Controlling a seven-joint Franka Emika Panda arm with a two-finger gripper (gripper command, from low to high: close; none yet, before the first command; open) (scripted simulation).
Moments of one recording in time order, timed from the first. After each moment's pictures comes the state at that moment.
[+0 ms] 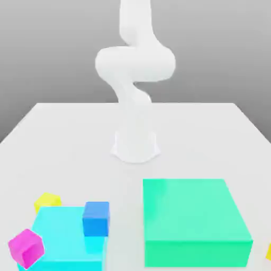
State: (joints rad) arm 0.02 -0.71 0.03 -2.29 -0.01 2.32 0.79
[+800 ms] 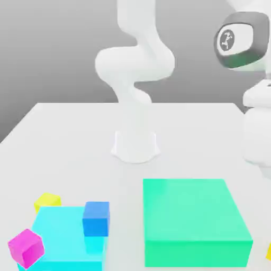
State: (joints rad) arm 0.22 0.17 0.26 -2.19 -0.19 2.52 0.73
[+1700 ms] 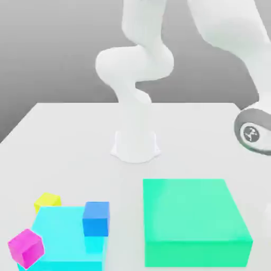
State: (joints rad) arm 0.22 0.33 0.22 -2.25 -0.20 2.55 0.74
